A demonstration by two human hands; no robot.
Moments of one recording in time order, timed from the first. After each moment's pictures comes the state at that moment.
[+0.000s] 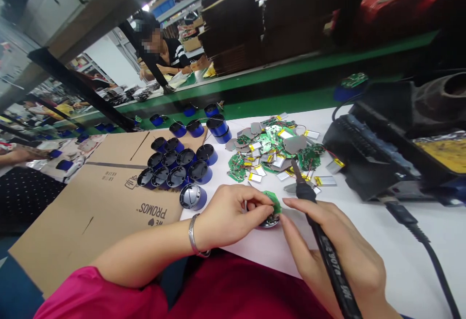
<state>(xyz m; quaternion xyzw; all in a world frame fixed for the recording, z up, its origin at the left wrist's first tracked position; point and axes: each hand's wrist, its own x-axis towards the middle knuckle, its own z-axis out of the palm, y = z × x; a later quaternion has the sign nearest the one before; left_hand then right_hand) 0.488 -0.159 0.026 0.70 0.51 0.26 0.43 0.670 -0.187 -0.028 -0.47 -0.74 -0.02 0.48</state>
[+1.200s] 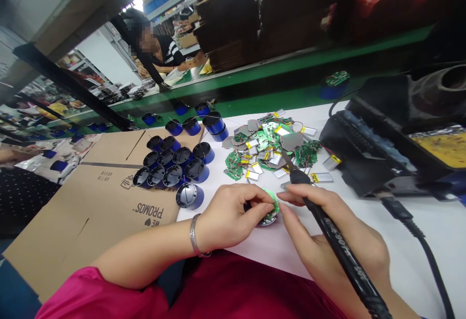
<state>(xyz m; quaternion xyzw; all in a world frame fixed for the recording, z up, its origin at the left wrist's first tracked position) 0.491 -0.158 0.025 0.75 0.50 0.23 0.38 0.670 -0.180 -0.014 -0.51 -0.72 -0.04 0.46</state>
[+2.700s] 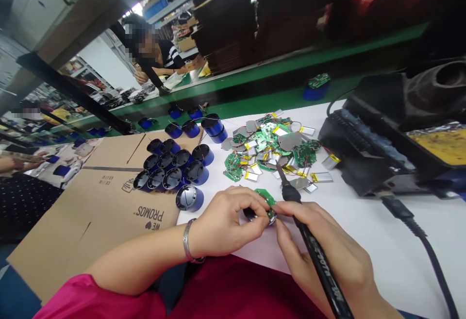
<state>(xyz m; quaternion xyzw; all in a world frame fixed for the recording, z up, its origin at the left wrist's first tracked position) 0.485 -0.163 0.016 0.78 0.42 0.31 0.35 0.670 -0.192 -0.030 -0.45 -0.76 0.04 0.47</state>
